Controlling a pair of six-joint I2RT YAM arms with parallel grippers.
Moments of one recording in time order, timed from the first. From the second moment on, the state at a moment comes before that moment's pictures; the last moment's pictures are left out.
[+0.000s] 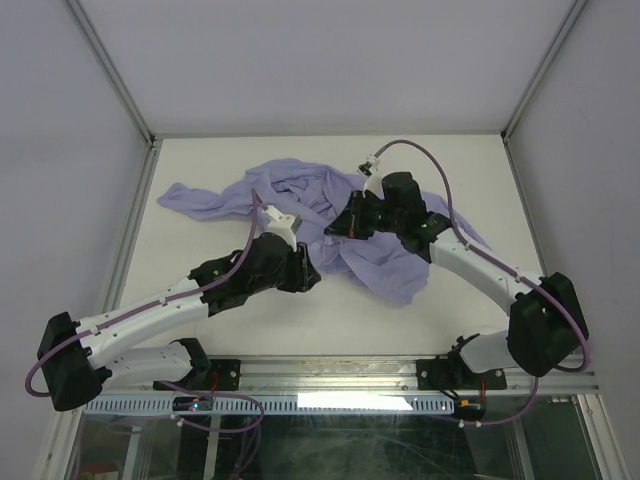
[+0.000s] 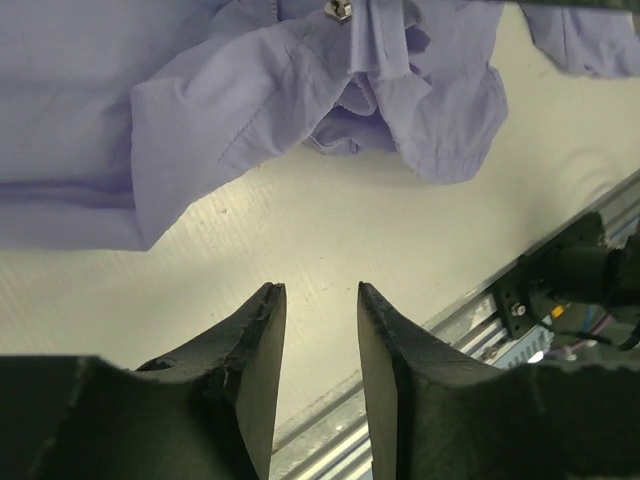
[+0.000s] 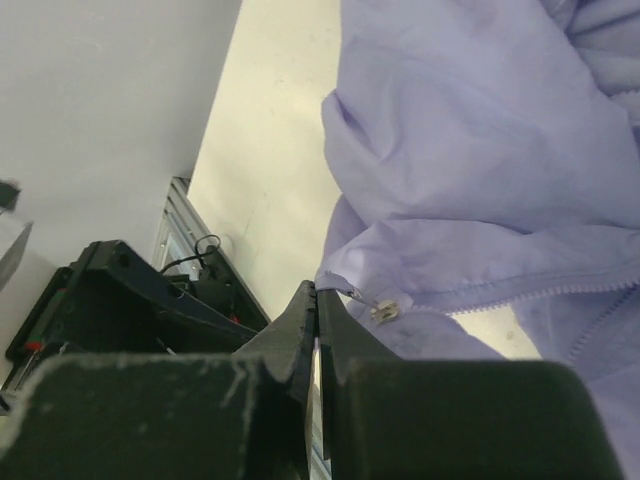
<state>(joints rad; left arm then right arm) -0.96 1.07 0.79 -0.33 -0.10 -0.67 0.59 1.39 1.00 -0.11 -0.50 0.66</state>
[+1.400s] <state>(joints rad) -0.99 1.12 0.56 0.20 -0.32 -1.84 0.65 1.12 0.73 0.11 -0.46 0.91</state>
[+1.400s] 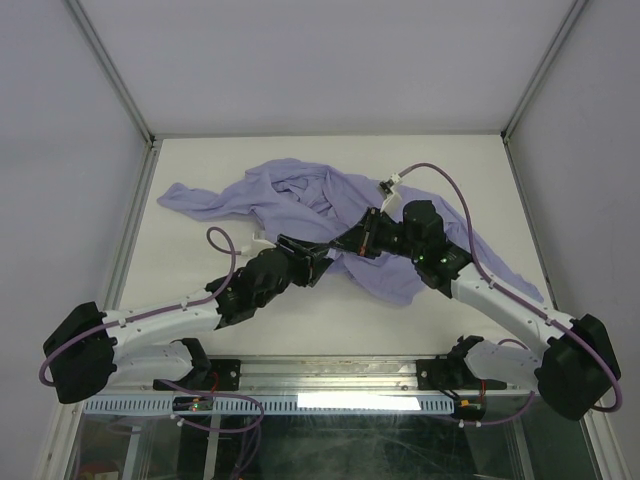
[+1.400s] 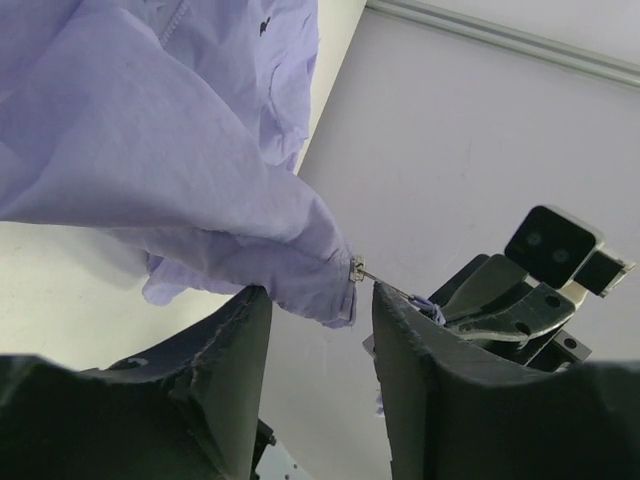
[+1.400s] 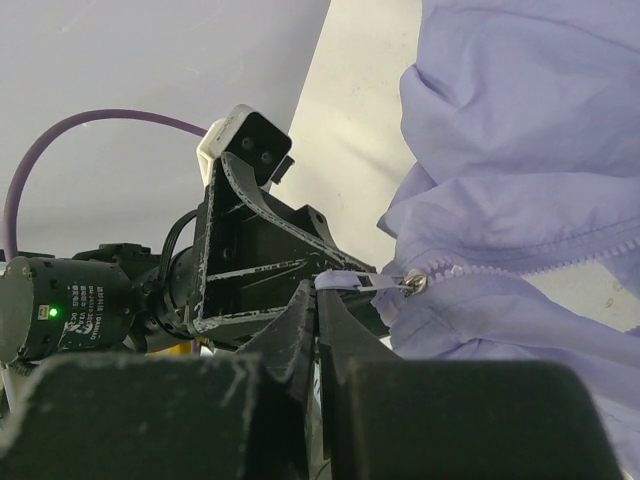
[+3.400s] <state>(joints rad) -0.99 0.77 0.60 -0.44 -0.32 -1.49 0.36 1.30 0.90 -0.22 -0.21 0.71</state>
